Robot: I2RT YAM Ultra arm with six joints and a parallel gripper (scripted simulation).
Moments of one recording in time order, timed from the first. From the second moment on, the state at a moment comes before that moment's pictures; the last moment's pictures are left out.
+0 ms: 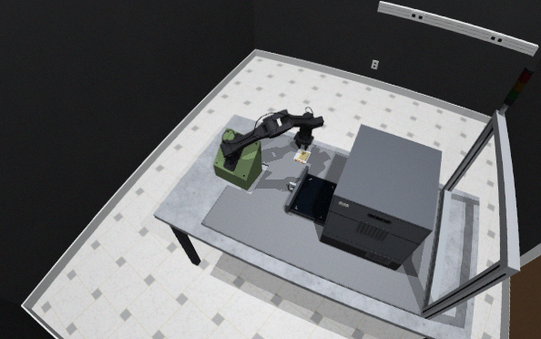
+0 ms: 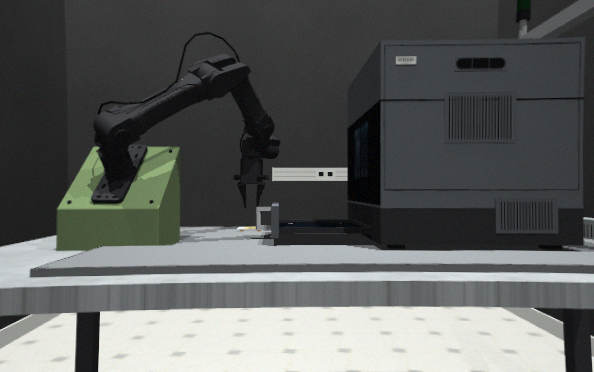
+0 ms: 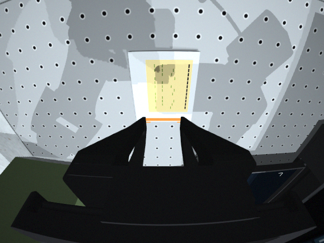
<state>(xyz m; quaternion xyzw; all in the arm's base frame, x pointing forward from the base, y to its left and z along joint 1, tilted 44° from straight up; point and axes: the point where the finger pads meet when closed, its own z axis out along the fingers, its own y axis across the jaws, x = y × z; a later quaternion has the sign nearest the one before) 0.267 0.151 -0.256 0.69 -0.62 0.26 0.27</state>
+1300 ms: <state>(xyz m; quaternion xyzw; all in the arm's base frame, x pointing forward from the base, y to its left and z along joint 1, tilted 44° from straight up) 0.267 0.151 -0.256 0.69 -0.62 0.26 0.27</state>
